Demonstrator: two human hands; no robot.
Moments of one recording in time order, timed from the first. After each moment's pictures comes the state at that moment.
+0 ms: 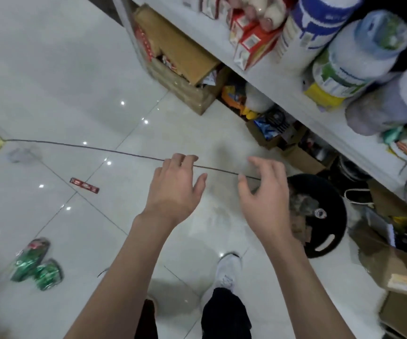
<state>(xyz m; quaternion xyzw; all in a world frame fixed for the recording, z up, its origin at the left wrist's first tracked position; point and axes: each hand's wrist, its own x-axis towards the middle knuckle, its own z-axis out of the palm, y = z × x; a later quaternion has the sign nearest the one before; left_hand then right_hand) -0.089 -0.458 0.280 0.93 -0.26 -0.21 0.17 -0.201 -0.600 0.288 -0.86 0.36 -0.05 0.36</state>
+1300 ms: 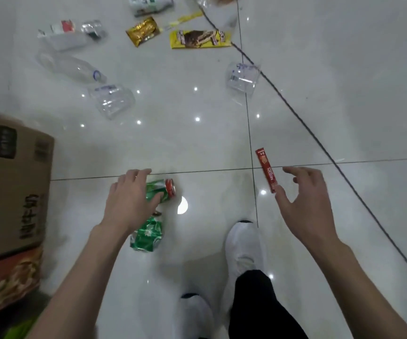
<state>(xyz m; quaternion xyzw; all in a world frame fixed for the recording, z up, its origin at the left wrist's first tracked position) -0.039 0.217 -0.080 0.95 0.21 -0.21 0.12 0.061 -0.110 -0.066 -0.95 -0.05 0.12 0.28</state>
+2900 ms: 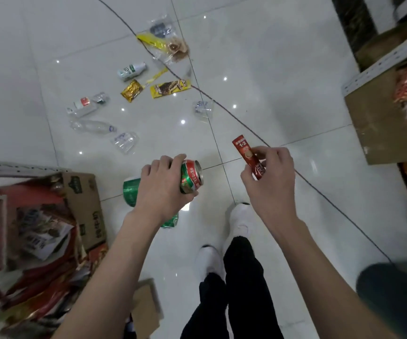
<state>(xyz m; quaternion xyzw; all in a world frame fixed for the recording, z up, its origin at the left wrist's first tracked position) 0.020 0.131 0.259 0.98 0.03 -0.18 0.13 0.044 -0.083 0.269 -0.93 0.04 0.01 0.37</state>
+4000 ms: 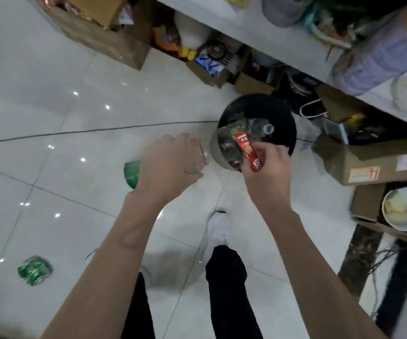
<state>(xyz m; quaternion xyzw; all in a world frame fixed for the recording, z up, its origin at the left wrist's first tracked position) -0.218 -0.488 0.264 0.88 -0.39 -0.26 0.09 -0.376 -0.617 0.266 -0.79 0.51 -0.06 0.32</state>
